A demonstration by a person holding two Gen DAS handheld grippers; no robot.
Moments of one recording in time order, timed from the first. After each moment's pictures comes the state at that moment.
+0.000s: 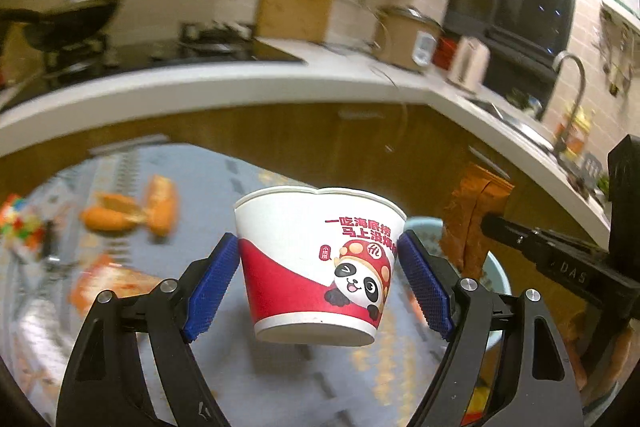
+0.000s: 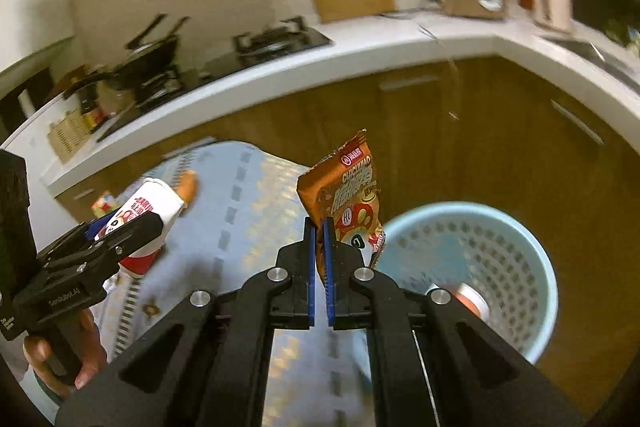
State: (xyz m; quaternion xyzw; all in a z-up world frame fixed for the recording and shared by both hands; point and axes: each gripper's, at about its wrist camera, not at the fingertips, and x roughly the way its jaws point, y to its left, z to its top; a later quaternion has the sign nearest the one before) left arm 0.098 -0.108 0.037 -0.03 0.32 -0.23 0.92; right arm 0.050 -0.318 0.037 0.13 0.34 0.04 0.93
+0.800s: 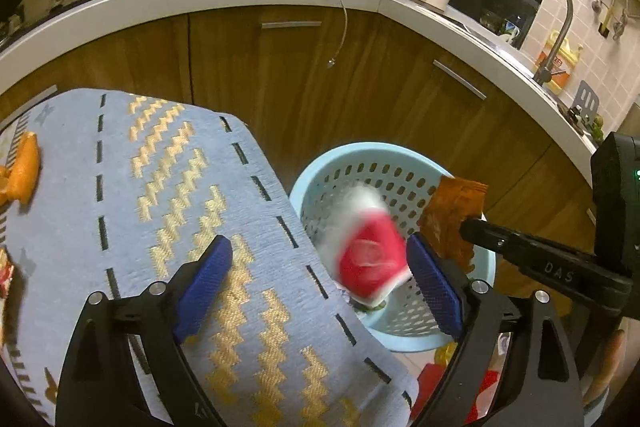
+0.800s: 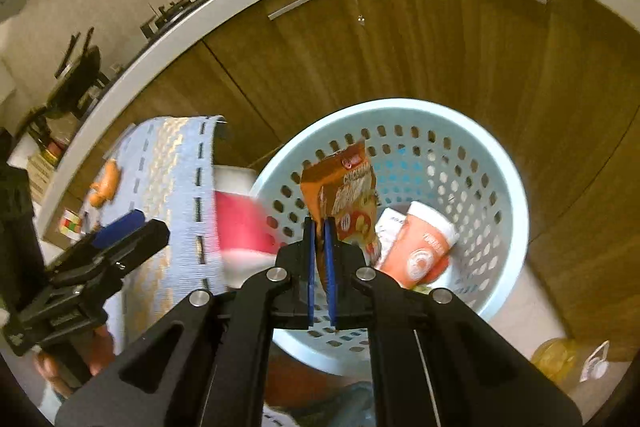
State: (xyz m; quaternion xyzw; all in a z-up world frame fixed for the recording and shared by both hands) left arm 0.115 -0.209 -0.030 0.02 0.42 -0.29 0.86; right arm 0.037 -0.414 -0.048 0.26 0.42 0.00 0.87
